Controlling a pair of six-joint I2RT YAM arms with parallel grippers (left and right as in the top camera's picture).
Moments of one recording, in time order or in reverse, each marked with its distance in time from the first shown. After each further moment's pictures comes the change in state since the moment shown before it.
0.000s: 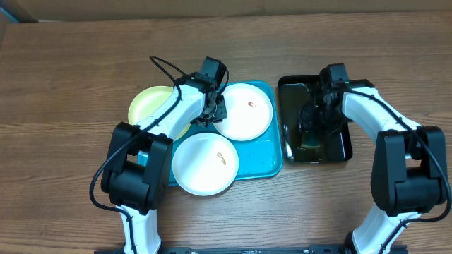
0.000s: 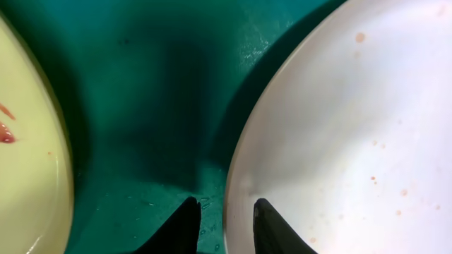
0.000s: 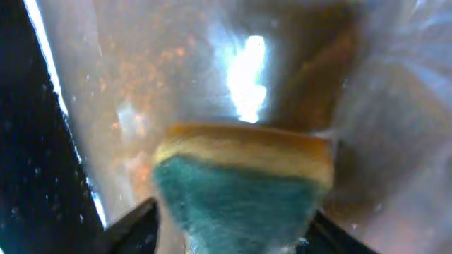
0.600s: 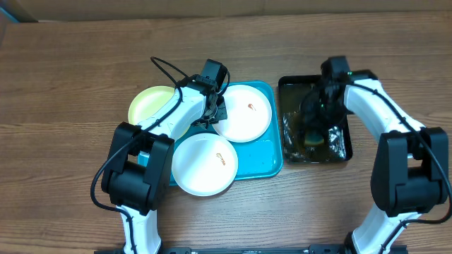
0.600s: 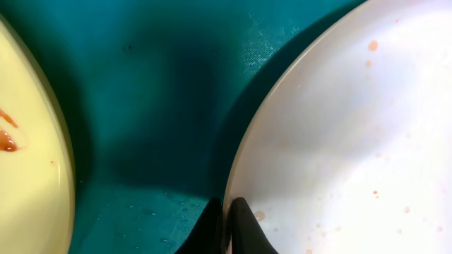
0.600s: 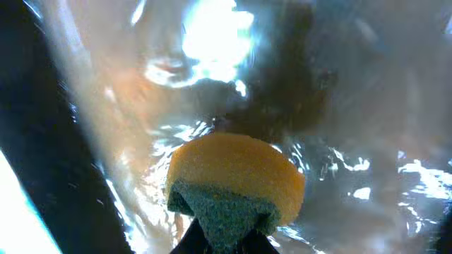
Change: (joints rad) left arm -0.006 0.000 -0.022 0.040 -0.031 0.004; right arm 0.005 -0.006 0.128 -0.154 0.065 0.059
